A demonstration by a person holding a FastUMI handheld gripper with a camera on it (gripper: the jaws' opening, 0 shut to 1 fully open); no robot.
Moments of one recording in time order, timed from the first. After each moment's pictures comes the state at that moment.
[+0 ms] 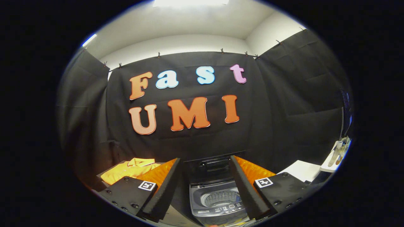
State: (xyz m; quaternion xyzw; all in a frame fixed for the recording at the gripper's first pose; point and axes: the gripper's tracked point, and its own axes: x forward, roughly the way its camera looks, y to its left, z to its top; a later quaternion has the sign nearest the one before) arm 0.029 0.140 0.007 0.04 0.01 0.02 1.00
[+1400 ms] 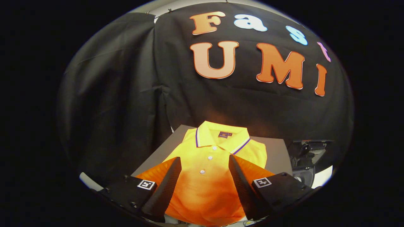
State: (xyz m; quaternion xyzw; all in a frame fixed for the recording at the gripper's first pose) arm 0.180 0.518 -0.138 -0.05 0.29 0.22 0.93
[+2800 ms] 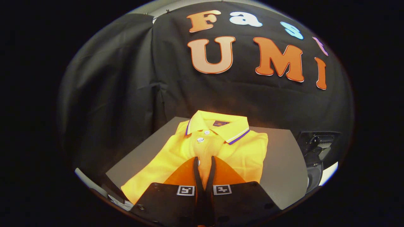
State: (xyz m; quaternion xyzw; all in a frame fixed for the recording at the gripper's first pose) arm 0.193 0.498 -0.172 -0.03 0.24 0.24 0.94
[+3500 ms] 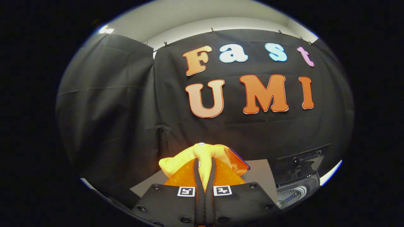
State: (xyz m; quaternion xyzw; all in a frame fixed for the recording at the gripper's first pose) arm 0.143 0.420 -0.025 0.02 0.08 0.25 0.97
